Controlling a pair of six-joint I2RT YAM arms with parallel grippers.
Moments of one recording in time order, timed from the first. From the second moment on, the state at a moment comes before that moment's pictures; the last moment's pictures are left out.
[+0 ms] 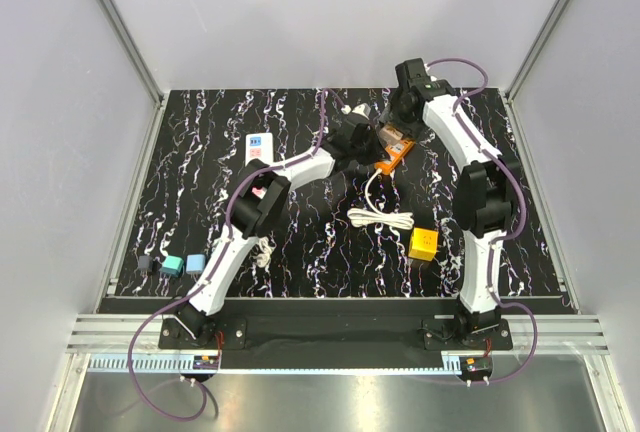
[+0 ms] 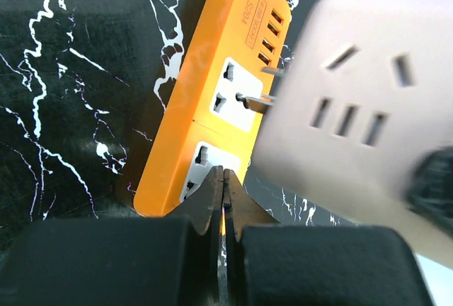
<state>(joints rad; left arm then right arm) -0.68 2.48 1.96 -0.01 0.17 -0.84 0.27 2.12 2.00 -0.86 0.14 0.77</state>
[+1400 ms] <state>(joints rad) -0.61 1.99 1.45 0.14 0.33 -0.62 -0.63 1.07 0.44 -0.28 -0.60 1.18</state>
